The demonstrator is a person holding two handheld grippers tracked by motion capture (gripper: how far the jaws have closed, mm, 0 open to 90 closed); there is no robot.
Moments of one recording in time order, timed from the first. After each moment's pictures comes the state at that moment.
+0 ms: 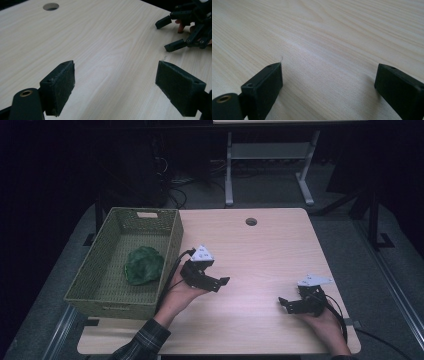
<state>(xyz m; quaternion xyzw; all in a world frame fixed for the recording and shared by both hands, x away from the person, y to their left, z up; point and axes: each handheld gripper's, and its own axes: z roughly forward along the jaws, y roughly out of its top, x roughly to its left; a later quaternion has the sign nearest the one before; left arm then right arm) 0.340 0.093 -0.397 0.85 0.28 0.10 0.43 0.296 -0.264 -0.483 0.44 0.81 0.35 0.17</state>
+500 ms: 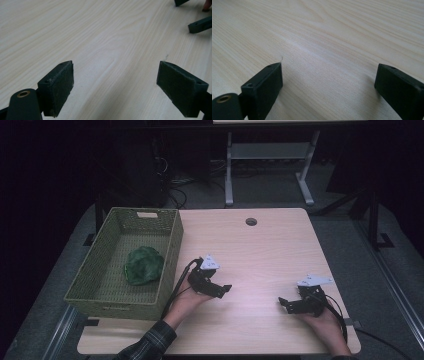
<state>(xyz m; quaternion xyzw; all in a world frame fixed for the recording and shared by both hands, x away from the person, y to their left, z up) 0.348 0.085 -0.444 0.87 0.28 0.10 0.39 0.296 -0.264 -0.483 0.44 0.81 0.35 0.17</state>
